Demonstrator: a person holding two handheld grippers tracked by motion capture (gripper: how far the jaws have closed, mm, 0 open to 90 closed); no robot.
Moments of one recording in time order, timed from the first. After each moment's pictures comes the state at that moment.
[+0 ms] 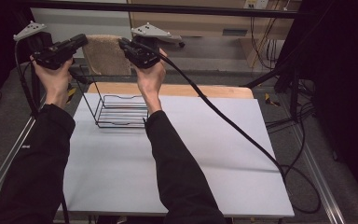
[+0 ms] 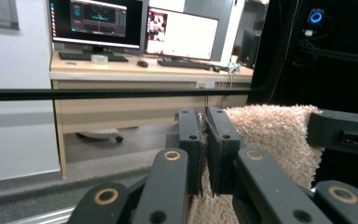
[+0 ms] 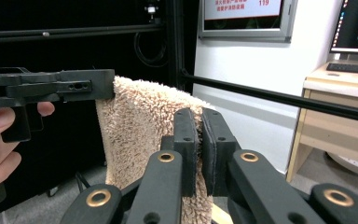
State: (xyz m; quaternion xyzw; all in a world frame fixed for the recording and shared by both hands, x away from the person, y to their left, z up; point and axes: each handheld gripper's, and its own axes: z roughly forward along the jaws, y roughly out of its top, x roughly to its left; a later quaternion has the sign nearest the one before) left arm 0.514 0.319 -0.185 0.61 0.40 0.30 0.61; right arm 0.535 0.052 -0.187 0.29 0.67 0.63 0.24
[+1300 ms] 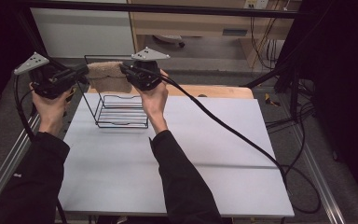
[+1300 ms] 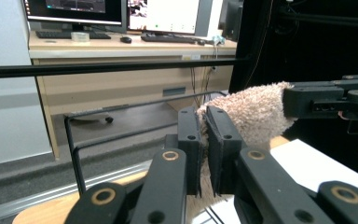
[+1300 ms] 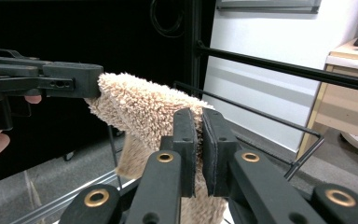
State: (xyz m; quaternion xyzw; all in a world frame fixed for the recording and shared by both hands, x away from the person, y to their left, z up) left arm 0.466 0.327 -0.232 0.65 0.38 0.28 0.59; right arm 0.506 0.047 -0.229 0.27 0.71 0.61 0.22
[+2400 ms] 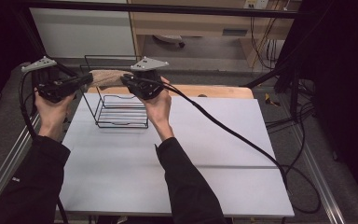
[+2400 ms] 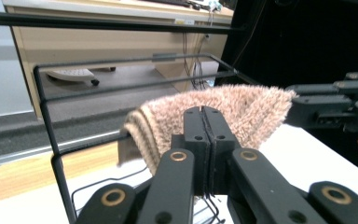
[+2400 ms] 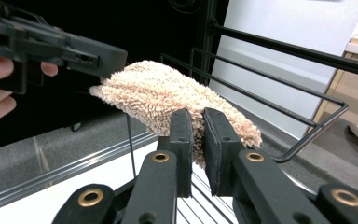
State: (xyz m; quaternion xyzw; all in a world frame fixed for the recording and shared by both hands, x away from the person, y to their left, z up) left arm 0.466 0.320 -0.237 0.68 0.42 0.21 0.56; right arm 0.492 0.042 -0.242 0.24 0.75 0.57 0.21
